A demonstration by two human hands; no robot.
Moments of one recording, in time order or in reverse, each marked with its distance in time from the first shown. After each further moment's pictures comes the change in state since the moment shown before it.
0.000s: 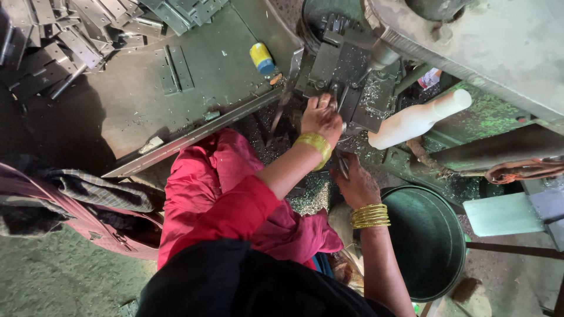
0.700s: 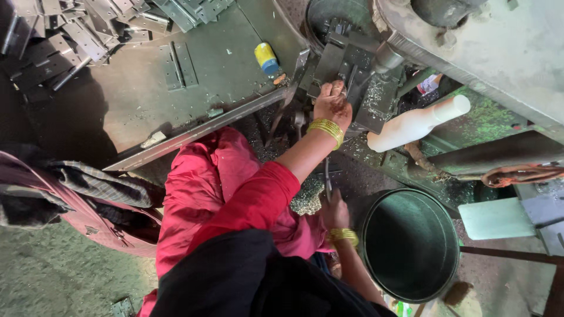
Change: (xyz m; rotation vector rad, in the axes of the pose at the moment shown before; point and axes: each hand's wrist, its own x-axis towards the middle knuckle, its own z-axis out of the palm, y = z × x) left_hand 0.045 0.005 0.001 0.003 0.096 -0.064; right_hand -0.034 0.054 0.106 0.060 0.077 0.259
